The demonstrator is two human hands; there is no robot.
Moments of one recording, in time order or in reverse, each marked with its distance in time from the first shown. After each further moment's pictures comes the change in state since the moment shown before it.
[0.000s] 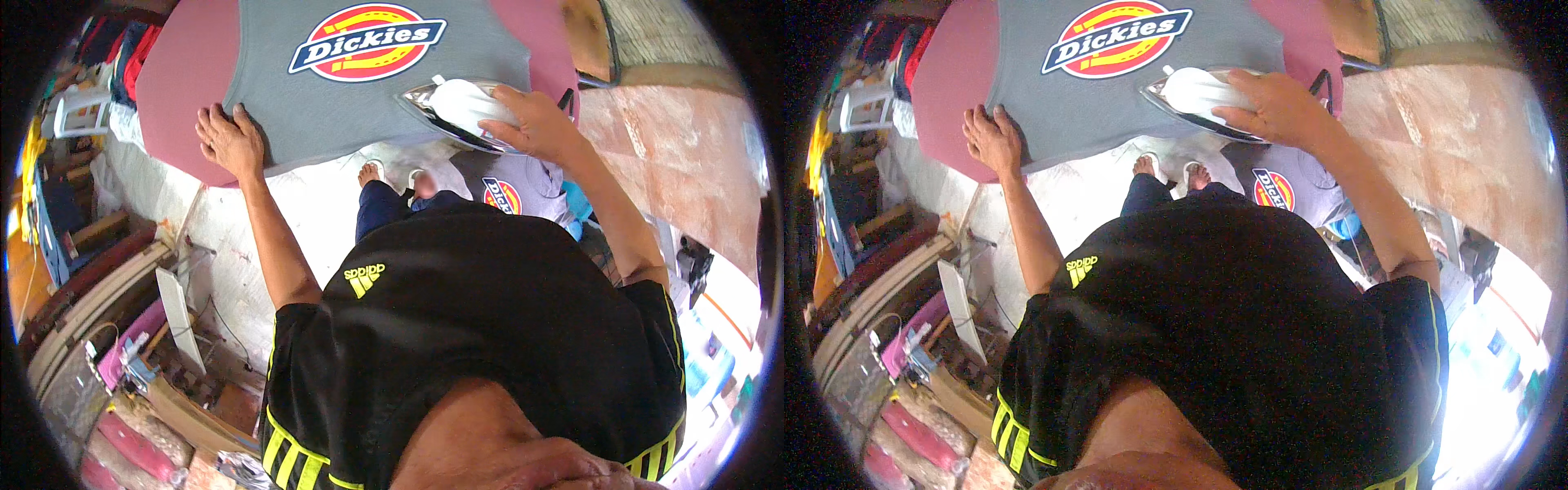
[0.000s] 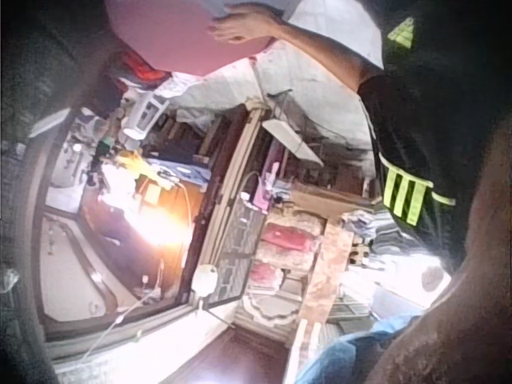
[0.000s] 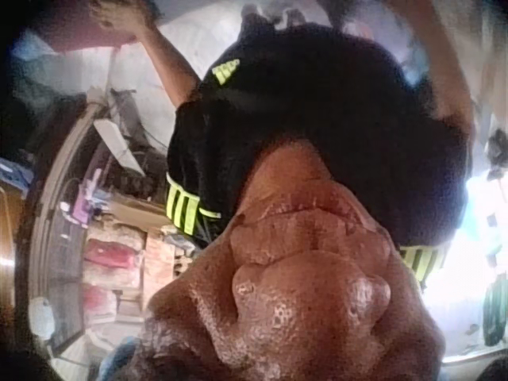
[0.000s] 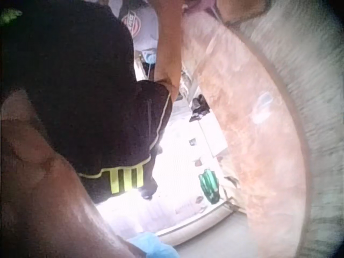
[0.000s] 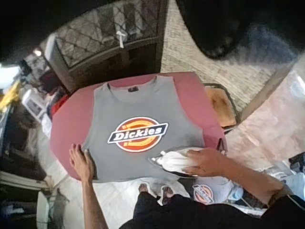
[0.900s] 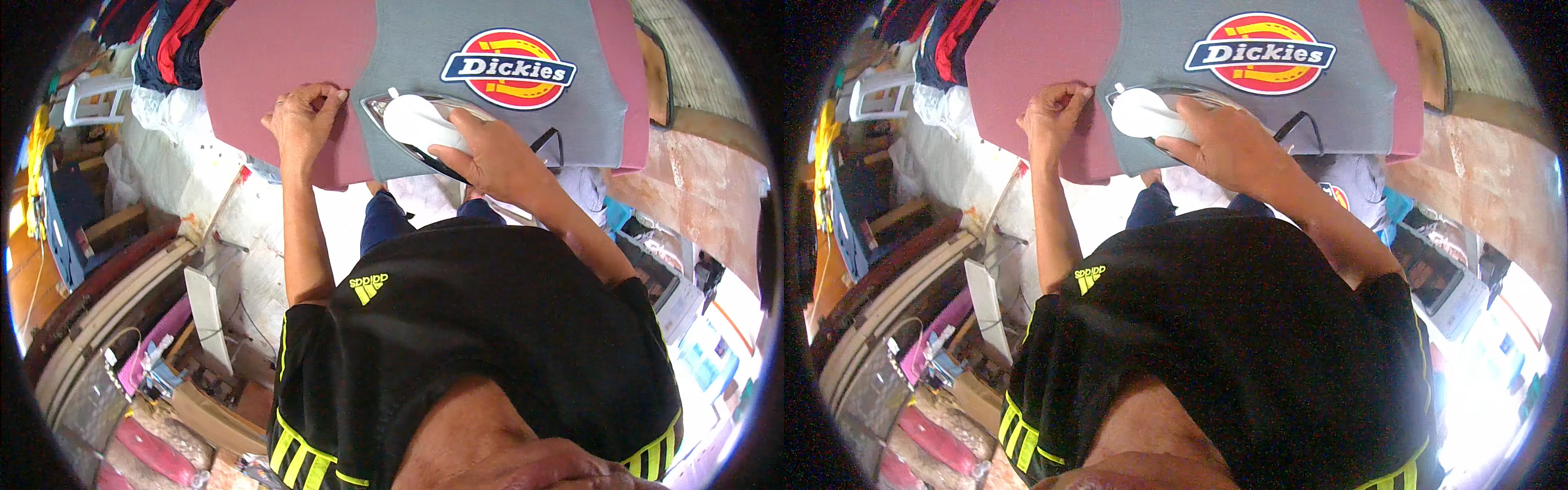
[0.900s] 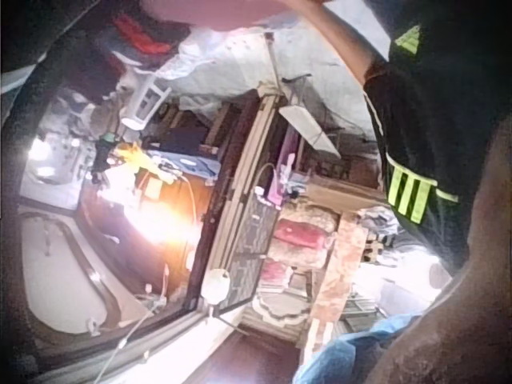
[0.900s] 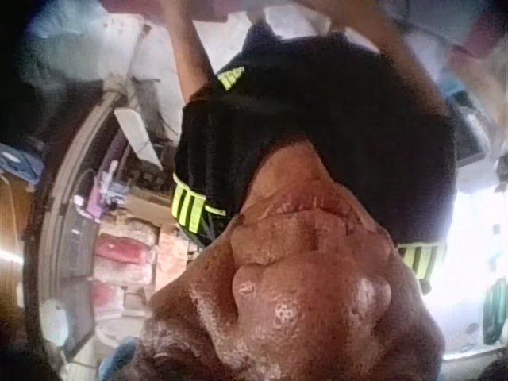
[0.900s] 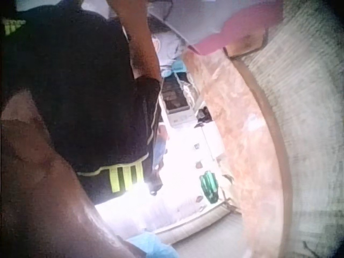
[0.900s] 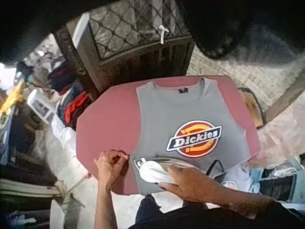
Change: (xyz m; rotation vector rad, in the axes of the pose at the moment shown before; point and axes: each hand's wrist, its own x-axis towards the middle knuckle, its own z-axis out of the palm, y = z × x) left_hand 0.097 -0.056 -0.038 -0.415 -0.537 0.053; right_hand 0.157 -0.187 0.118 0.155 0.070 0.063
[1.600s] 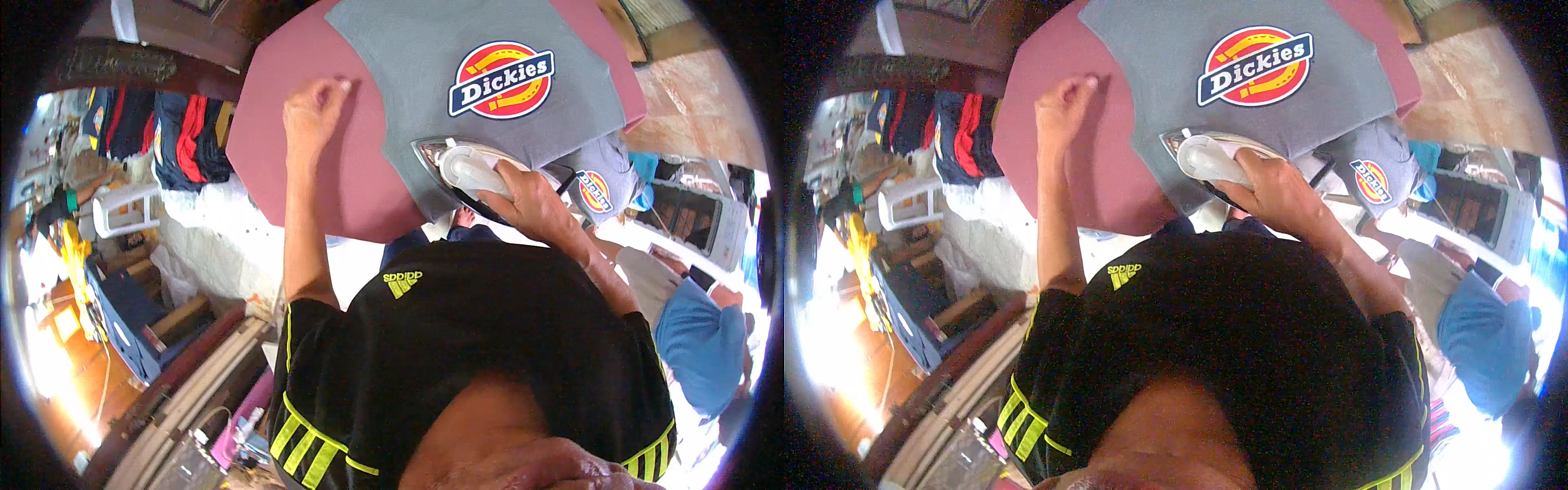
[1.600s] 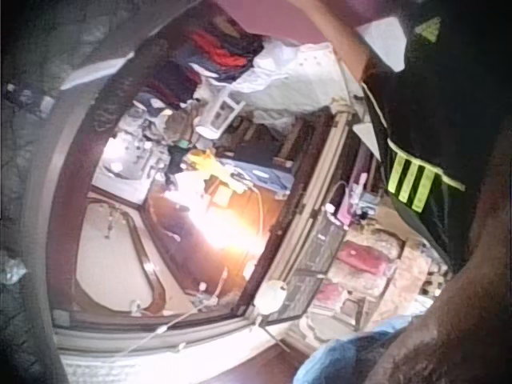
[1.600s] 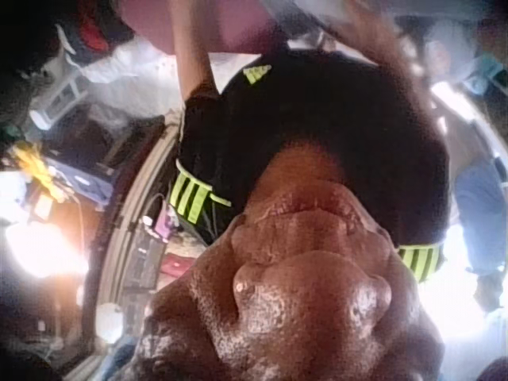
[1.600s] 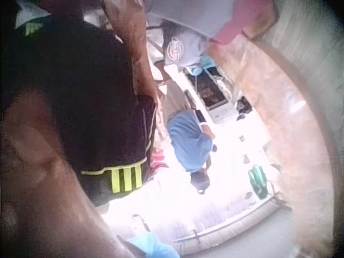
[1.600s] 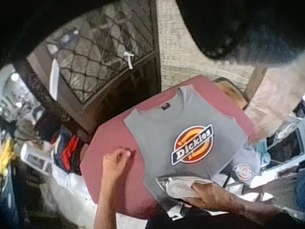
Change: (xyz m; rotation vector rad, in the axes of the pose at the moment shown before) left_hand 0.133 0.022 -0.016 -0.209 -0.184 0.414; right_hand -0.036 -0.035 0.026 0.121 0.239 0.339
